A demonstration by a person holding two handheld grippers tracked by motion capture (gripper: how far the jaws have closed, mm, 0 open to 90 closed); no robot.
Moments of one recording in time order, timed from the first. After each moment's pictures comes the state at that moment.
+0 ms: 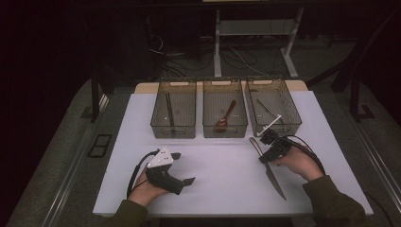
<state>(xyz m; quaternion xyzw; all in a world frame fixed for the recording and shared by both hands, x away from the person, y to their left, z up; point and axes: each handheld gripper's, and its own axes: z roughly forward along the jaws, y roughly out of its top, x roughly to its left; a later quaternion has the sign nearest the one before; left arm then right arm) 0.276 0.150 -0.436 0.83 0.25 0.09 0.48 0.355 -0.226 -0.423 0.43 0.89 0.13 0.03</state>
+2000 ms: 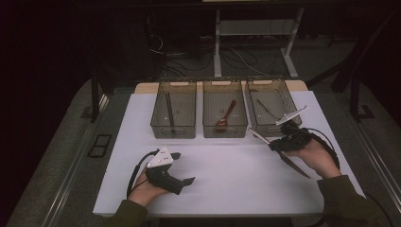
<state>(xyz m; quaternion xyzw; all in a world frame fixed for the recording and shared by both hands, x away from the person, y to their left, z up) 0.276 0.151 -0.435 0.83 0.25 0.09 0.48 0.348 -0.272 -0.378 0.41 0.87 0.26 0.06</state>
